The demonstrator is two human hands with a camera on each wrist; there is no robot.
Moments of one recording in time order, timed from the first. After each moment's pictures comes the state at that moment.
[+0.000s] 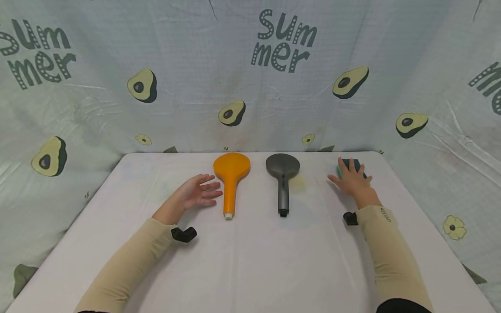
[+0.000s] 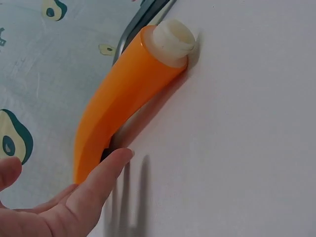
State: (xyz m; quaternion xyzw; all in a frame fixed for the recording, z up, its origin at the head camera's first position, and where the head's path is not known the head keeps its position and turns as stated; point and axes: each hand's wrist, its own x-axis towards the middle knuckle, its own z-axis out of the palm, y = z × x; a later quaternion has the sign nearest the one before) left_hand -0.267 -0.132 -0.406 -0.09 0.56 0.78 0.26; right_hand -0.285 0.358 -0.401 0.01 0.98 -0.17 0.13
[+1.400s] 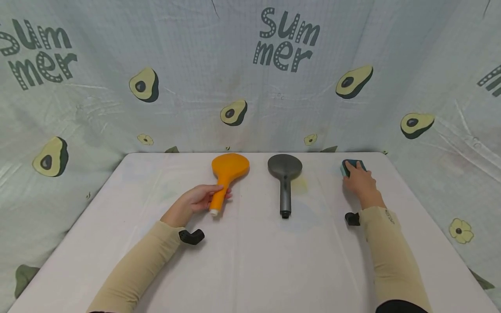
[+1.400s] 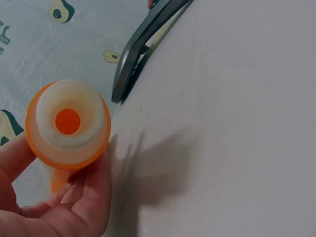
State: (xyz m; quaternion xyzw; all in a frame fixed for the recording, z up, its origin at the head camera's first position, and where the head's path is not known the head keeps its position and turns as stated) left_hand -0.268 -0.117 -0.421 -0.08 0.57 0.76 0.30; right_hand -0.290 0.371 -0.410 0.02 0.98 -0.18 0.08
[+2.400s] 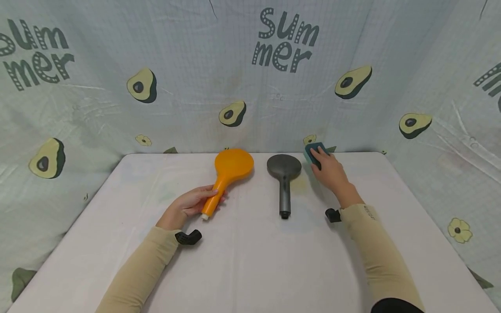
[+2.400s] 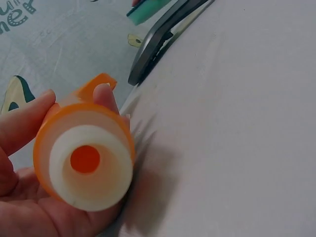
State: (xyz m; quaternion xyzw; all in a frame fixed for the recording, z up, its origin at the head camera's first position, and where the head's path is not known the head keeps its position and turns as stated) left_hand -0.269 -0.138 -0.437 0.07 0.57 0.75 0.33; right_hand -0.304 0.293 -0.393 -0.13 0.97 -0.21 -0.05
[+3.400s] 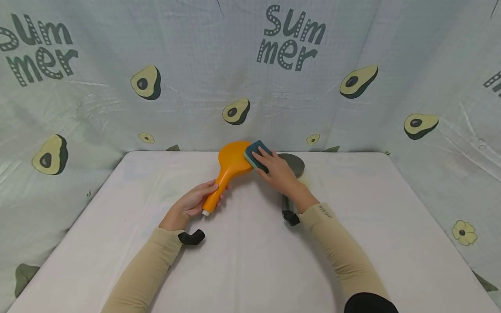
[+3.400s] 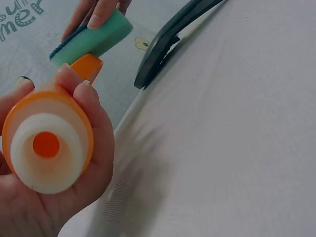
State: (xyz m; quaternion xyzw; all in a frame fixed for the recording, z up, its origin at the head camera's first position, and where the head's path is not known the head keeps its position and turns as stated) left_hand -0.263 -0.137 -0.436 0.12 0.54 0.78 0.29; right_hand -0.299 0.155 -0.392 -0.29 0.92 -0.23 -0.09
